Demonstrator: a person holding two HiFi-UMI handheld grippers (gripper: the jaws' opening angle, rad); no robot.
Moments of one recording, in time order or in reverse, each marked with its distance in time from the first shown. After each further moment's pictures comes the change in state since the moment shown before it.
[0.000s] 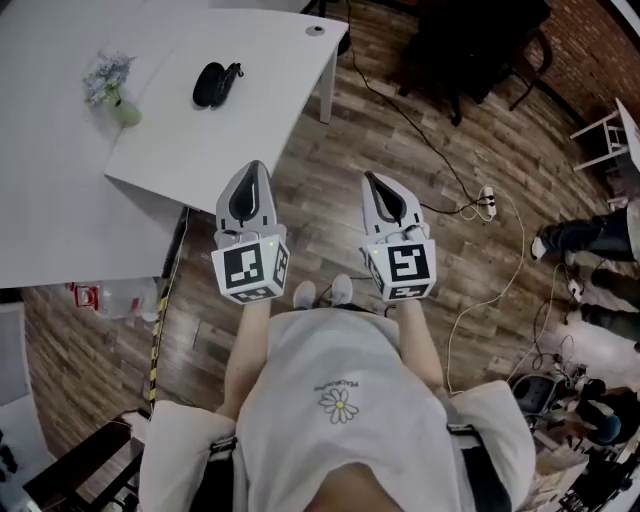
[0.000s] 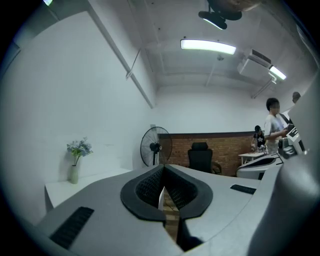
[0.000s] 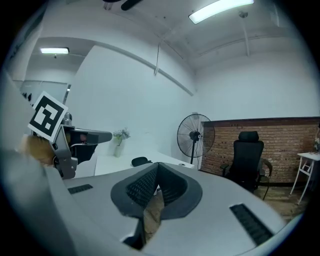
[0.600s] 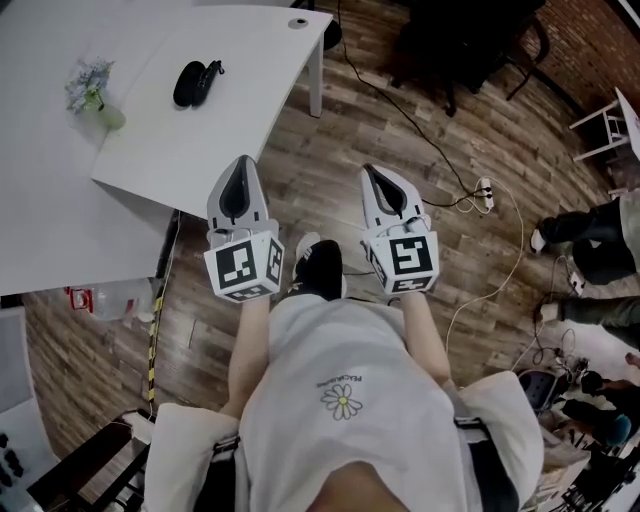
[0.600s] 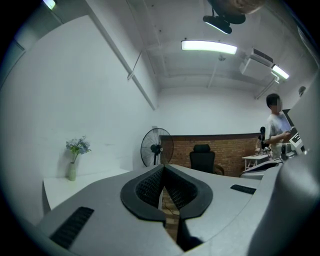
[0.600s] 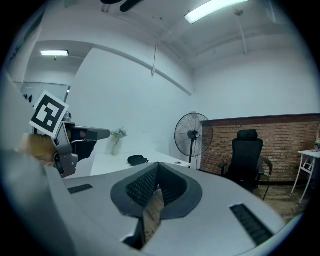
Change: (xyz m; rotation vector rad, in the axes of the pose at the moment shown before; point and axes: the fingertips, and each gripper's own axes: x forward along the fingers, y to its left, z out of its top) left arm 0.017 -0.028 -0.009 -0.017 -0.026 0.040; right arm -0.005 -0.043 -0.024 0.011 -0.012 0.011
